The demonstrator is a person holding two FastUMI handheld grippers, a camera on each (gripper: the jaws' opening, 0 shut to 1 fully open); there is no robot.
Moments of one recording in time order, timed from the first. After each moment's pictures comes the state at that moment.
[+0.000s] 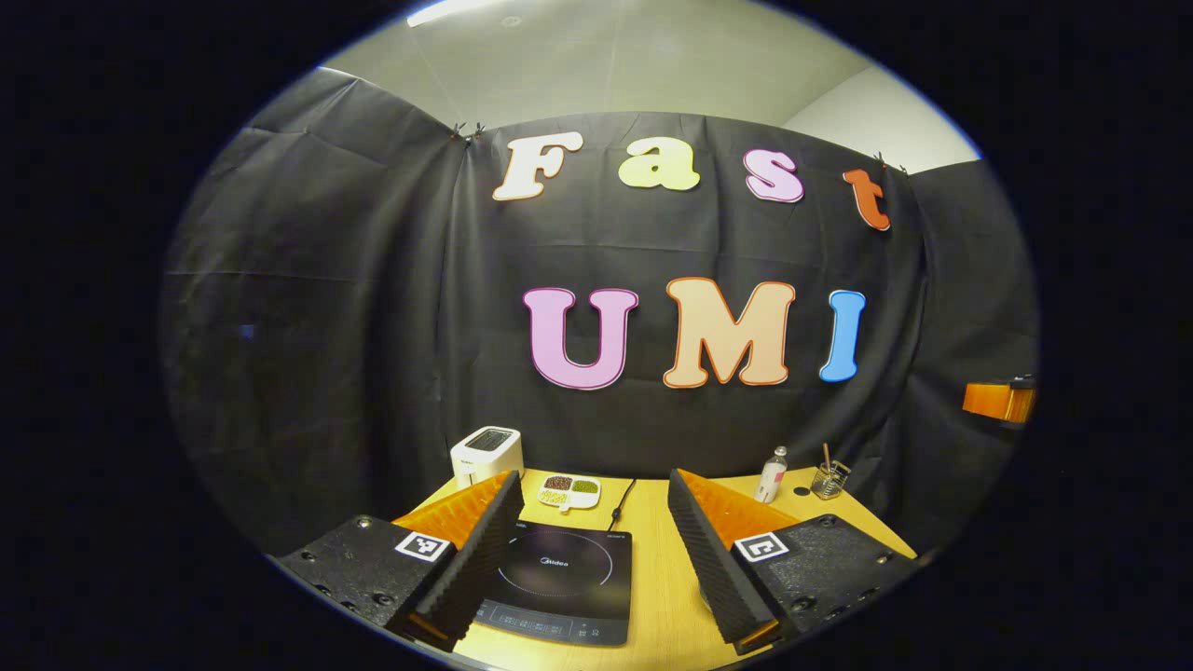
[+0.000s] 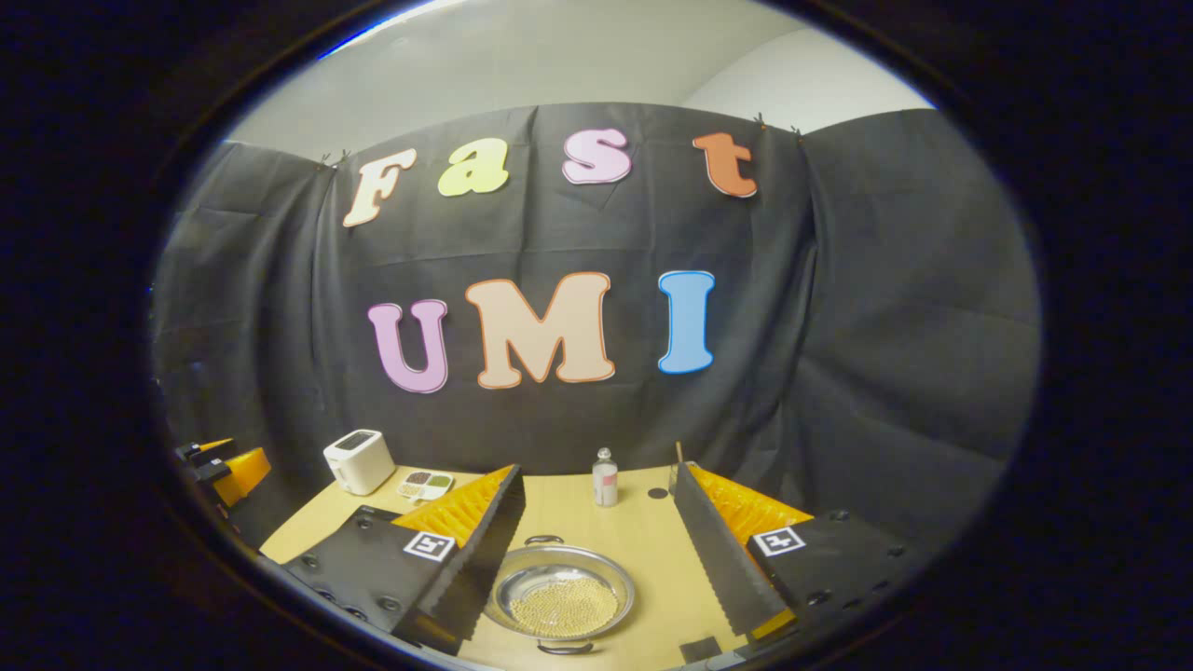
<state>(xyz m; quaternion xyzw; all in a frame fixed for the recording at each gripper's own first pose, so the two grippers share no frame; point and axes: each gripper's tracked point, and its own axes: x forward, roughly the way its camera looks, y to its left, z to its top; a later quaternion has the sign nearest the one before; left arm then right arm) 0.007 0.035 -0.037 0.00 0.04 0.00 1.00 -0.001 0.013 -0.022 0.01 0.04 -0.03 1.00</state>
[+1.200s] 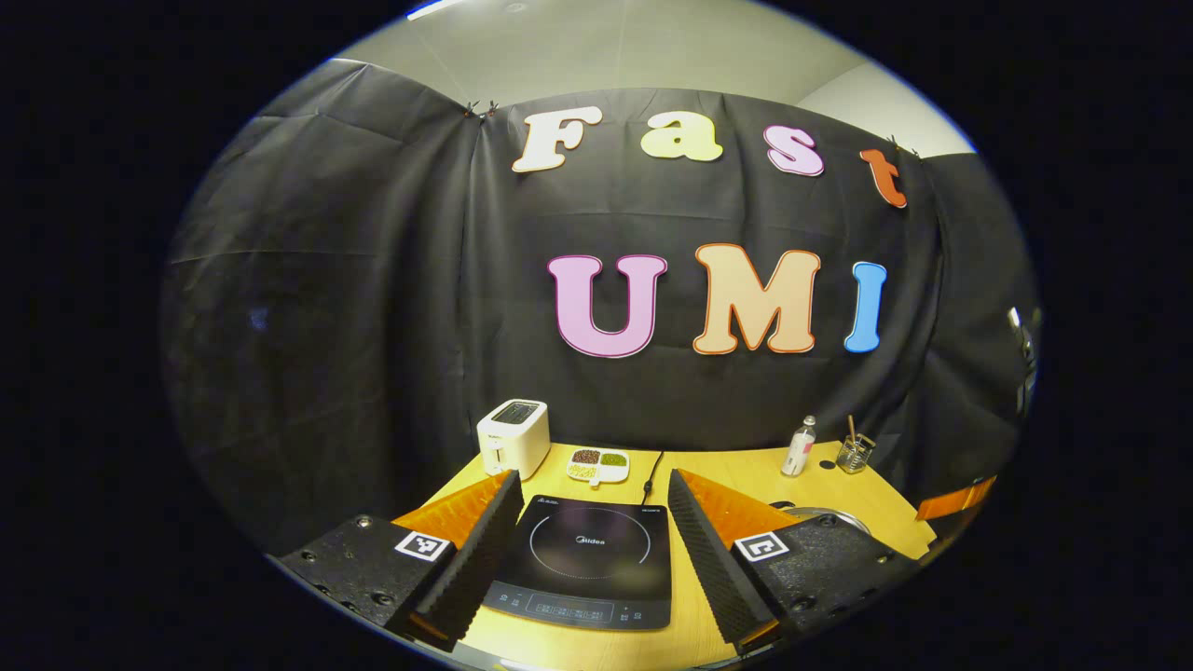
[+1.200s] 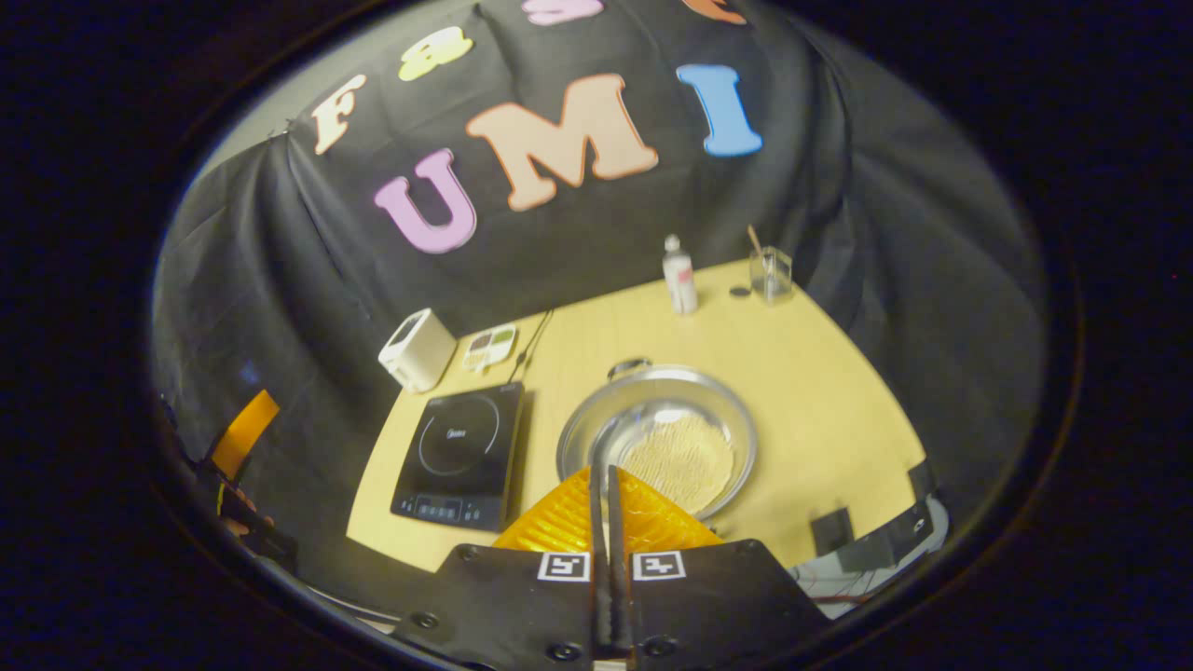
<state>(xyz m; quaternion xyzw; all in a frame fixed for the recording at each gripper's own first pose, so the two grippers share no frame) 0.004 0.085 -0.076 0.01 0.09 0.02 1.00 -0.028 0.106 -0.244 0.13 0.36 0.06 0.92</state>
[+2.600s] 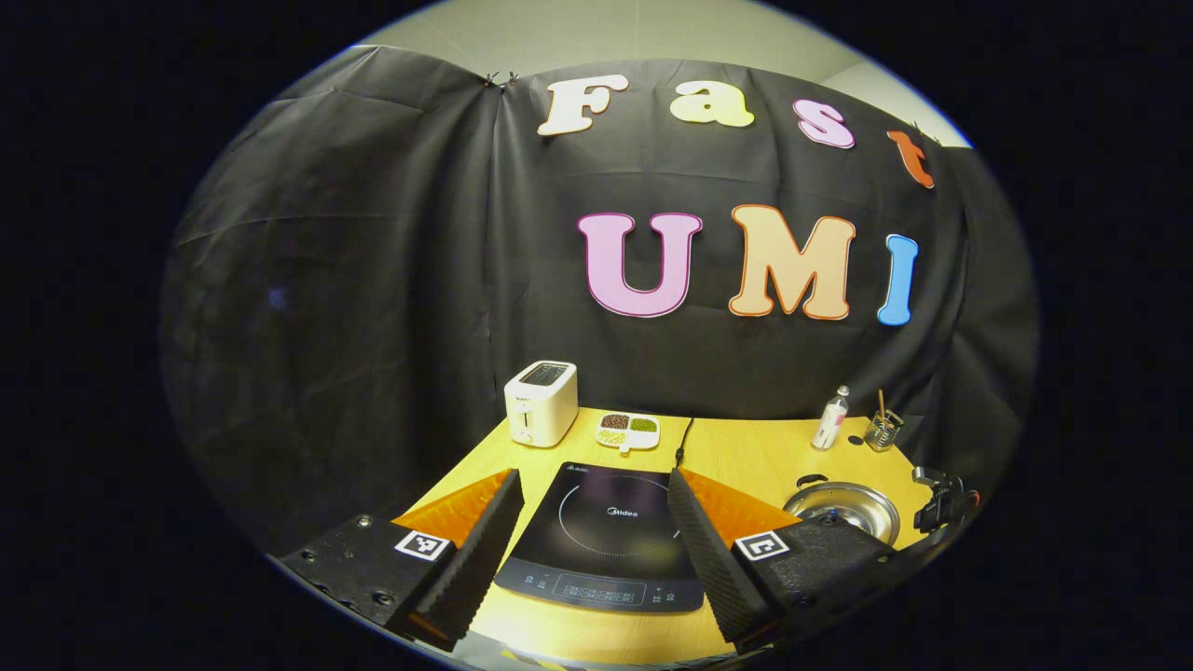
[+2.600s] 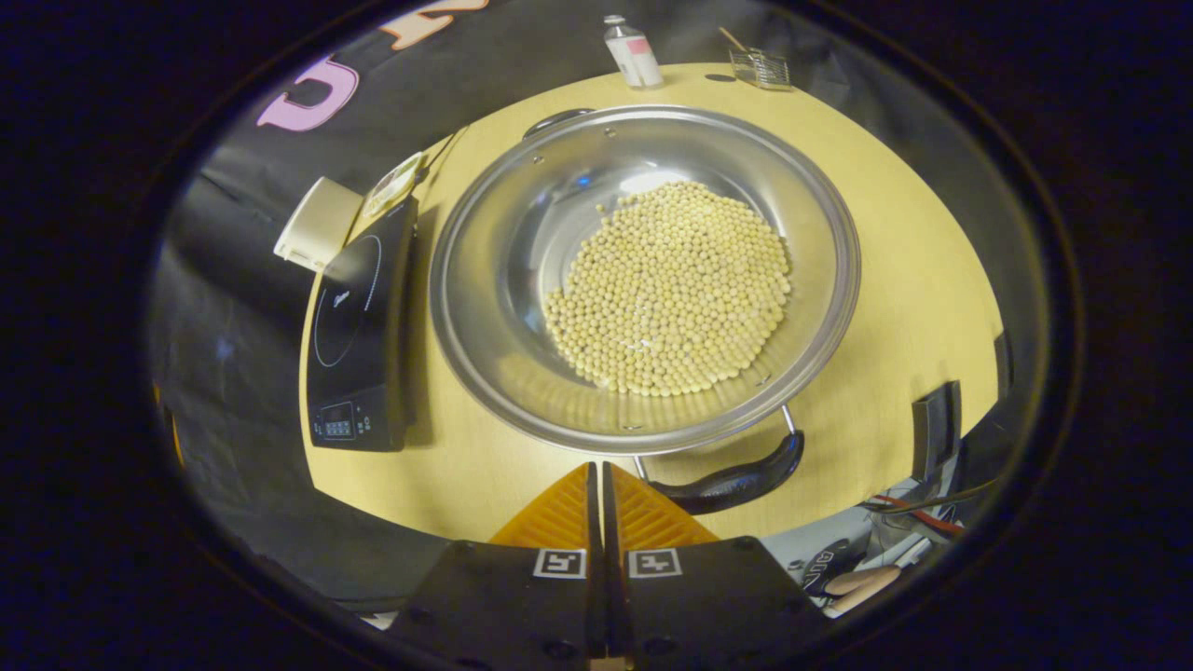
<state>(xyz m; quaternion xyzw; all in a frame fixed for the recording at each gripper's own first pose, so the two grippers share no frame) 0.007 0.120 -0.117 0.01 0.14 0.06 0.99 -0.041 0.120 -0.454 0.13 0.59 0.01 0.80</state>
